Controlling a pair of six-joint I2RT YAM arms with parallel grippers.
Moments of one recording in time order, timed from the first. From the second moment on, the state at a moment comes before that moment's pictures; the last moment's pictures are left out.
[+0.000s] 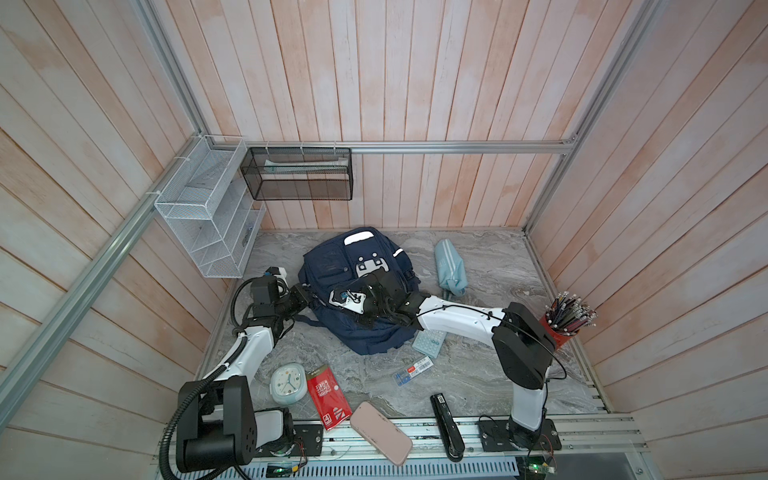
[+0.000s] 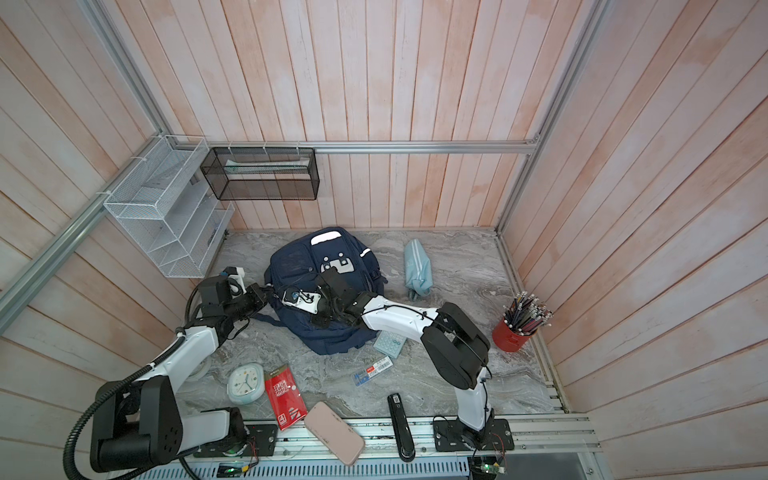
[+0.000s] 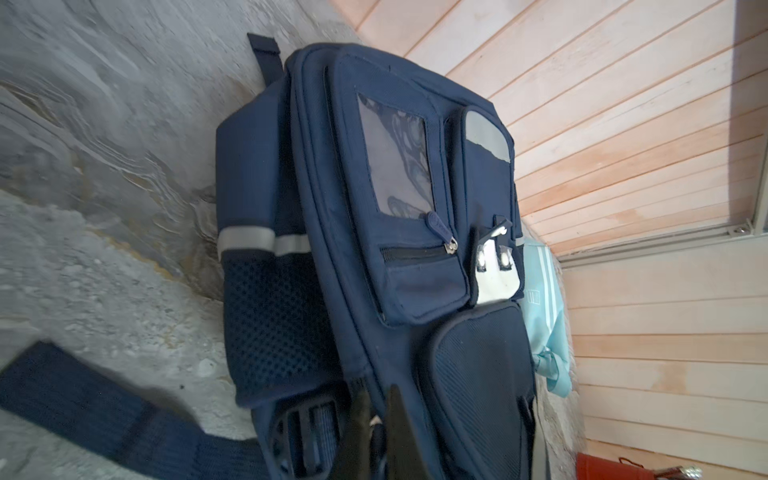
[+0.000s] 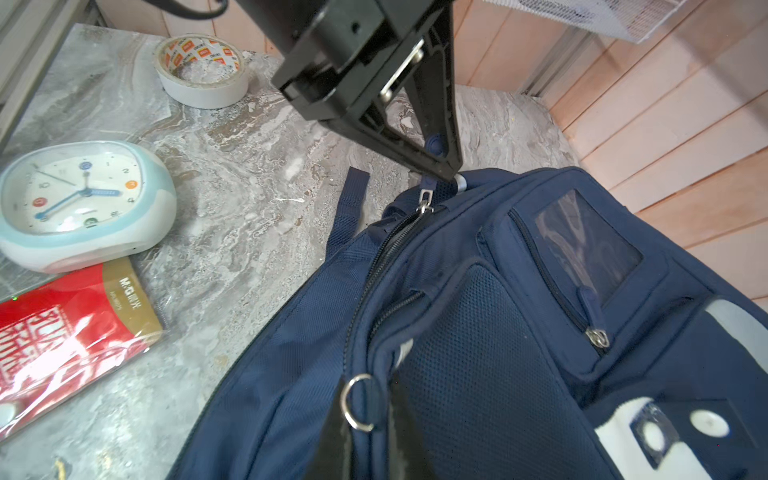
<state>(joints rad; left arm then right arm) 0.12 1.27 0.66 0.02 0.43 -0.59 0.96 1.89 1.36 -0.05 -0.30 -0.50</state>
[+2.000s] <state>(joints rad) -0.79 1.80 1.31 -0.35 -0.18 -0.09 0.11 1.87 1.23 -0.16 -0.15 0.24</state>
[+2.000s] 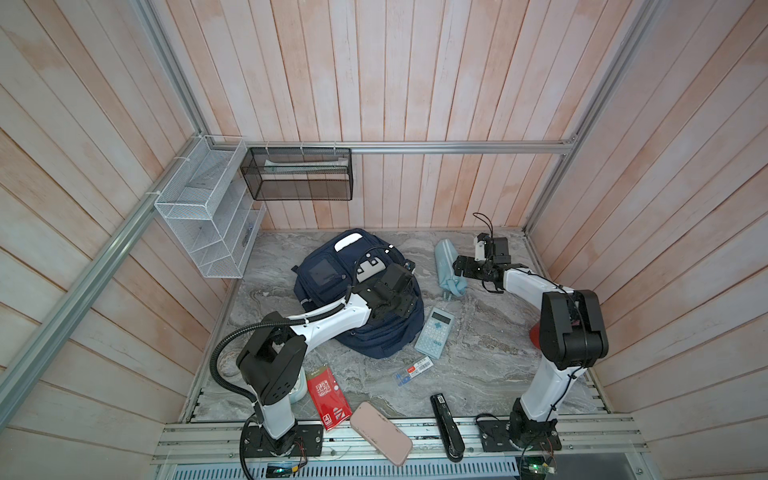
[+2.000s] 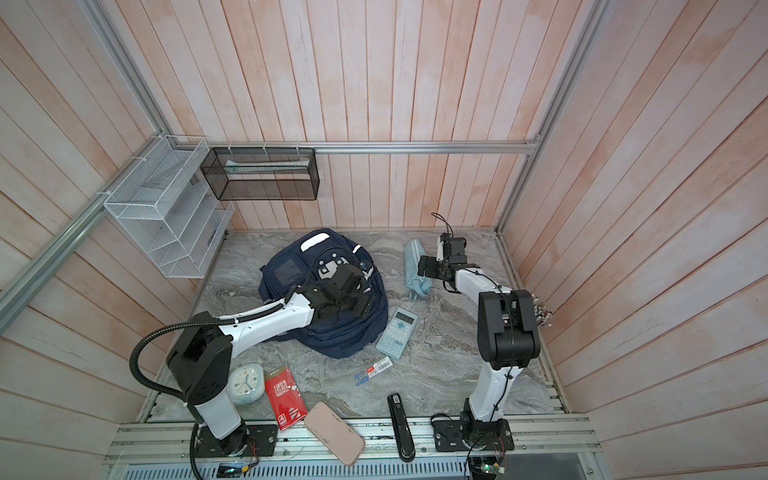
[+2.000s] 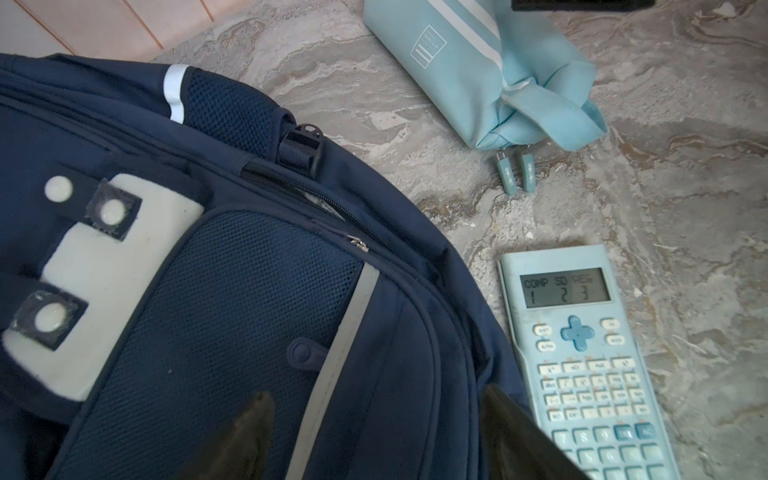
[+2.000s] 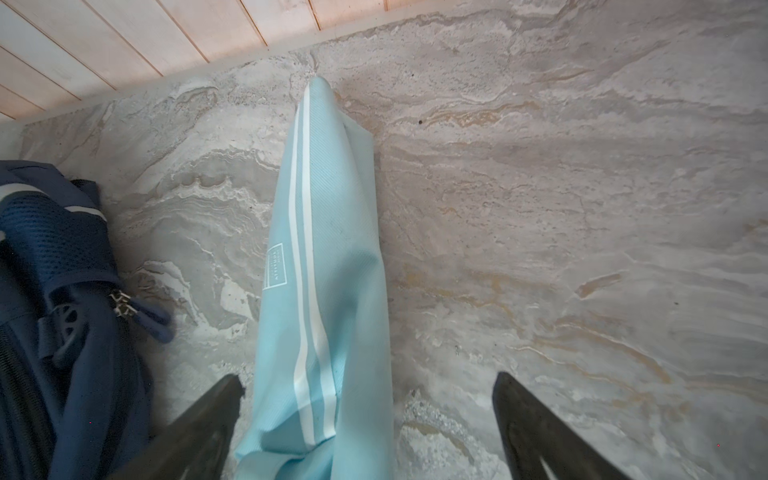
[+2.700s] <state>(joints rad) -0.75 1.86 1.43 -0.48 -0.20 -0.10 0.11 1.85 1.19 -0.19 -0.31 0.25</state>
